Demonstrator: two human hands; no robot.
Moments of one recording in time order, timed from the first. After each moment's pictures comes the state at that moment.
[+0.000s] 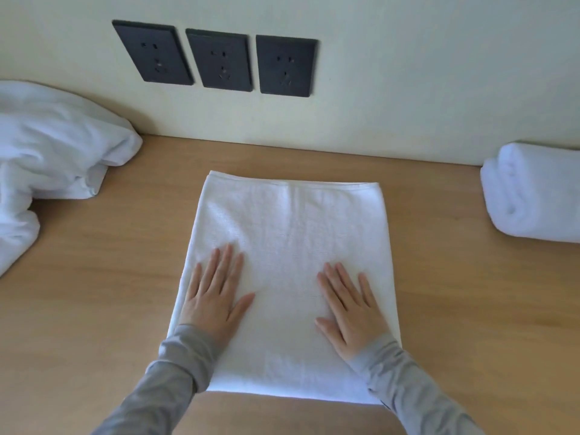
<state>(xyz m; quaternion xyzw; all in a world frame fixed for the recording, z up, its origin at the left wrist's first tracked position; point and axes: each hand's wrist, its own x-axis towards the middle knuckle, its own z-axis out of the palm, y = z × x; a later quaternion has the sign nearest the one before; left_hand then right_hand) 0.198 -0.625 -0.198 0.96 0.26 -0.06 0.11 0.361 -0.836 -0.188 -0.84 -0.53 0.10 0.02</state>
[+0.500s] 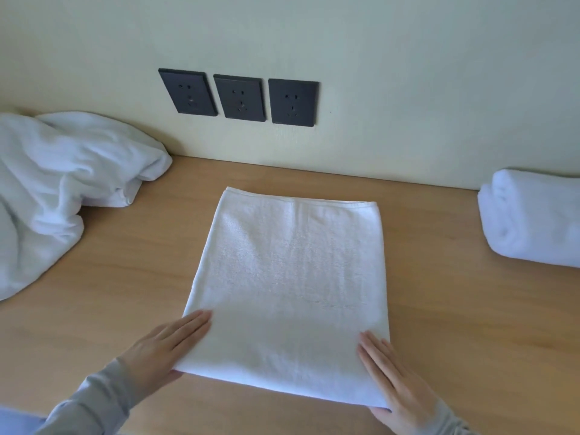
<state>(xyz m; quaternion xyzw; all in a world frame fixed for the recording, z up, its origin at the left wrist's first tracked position) 0.099 -0.609 -0.152 0.99 0.01 -0.07 0.07 0.360 -0.941 -0.181 -0.75 -0.66 0.02 0.08</state>
